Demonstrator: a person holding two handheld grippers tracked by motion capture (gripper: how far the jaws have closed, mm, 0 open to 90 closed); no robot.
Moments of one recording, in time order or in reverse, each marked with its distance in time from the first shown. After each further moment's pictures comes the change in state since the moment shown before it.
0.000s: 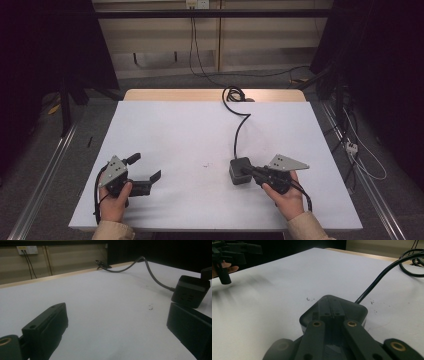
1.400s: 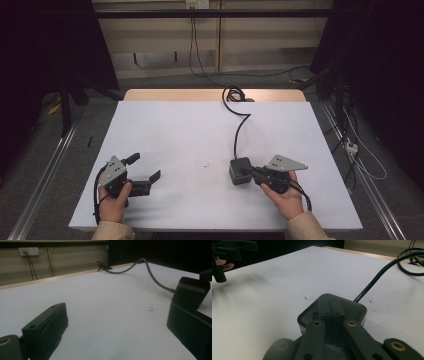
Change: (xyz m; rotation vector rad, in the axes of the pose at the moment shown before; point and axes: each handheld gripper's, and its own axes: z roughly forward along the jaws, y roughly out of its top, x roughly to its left) left arm -0.001 0.001 -0.002 -0.010 0.009 -0.003; right arm 0.002 -0.001 0.002 0.010 -0.019 -0.005
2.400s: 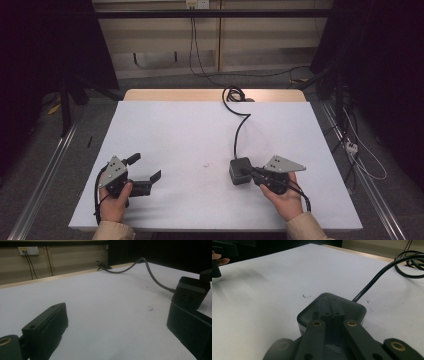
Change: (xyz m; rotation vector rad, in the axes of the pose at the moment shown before) left arm 0.000 -0.001 0.002 0.005 -0.005 0.002; right arm 0.004 0.002 0.000 0.017 -0.025 -0.041
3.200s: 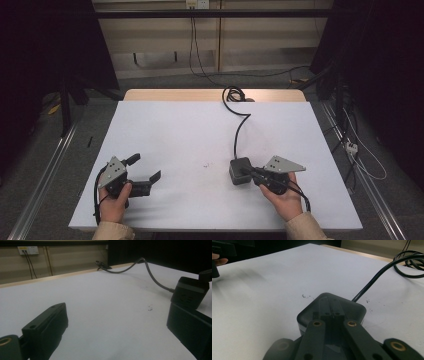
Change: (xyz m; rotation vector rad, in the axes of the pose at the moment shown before) left arm 0.000 -0.001 -0.002 -0.004 0.000 -0.010; right arm 0.001 0.000 0.000 0.002 -0.009 -0.001
